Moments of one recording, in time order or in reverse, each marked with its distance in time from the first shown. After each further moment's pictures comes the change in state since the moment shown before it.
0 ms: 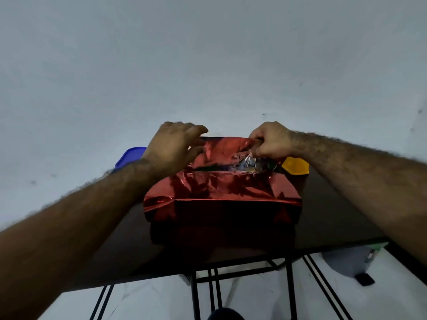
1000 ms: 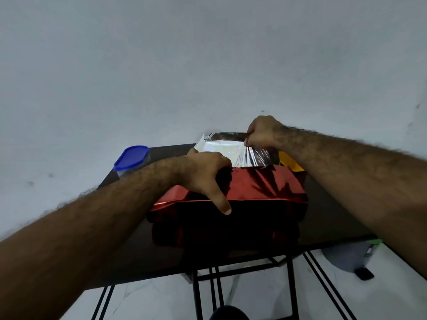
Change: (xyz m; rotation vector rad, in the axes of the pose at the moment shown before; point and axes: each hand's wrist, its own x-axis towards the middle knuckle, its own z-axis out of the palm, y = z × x) left_hand 0.019 0.064 -0.009 -0.104 -0.872 -0.060; right_hand 0.033 -0.008 0.010 -0.108 0.122 0.195
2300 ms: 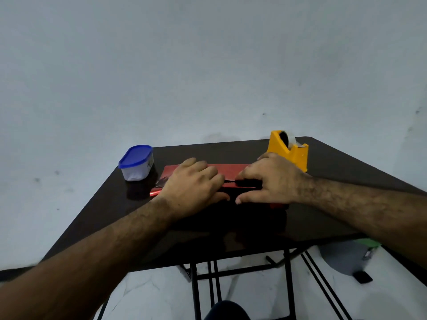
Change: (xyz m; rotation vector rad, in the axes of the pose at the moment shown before) left_hand -0.034 -0.003 0.071 0.556 0.842 0.176; right_hand -0.117 0.013 0.022 -0.268 0.017 -0.690
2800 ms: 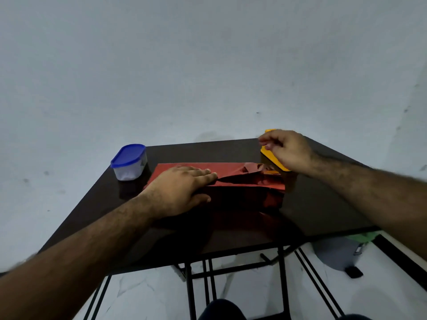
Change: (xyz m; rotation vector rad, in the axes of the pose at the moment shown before) left_hand -0.011 -0.019 0.007 -0.368 -0.415 -0.113; right_hand -0.001 0.068 0.002 0.525 0.326 0.526
